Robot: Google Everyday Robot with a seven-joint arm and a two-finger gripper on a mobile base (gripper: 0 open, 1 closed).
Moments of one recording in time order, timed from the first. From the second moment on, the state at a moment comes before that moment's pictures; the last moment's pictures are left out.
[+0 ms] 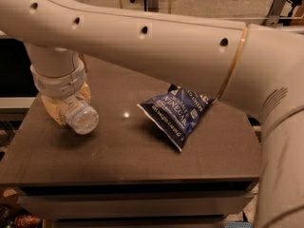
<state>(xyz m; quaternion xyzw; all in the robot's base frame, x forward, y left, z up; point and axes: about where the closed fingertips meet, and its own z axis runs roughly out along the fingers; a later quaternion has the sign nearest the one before) 0.482 0.195 0.855 -0.44 0.89 0.05 0.09</state>
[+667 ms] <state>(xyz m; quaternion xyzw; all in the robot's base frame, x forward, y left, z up) 0.483 0.187 0.913 -0.47 0.87 0.03 0.13</state>
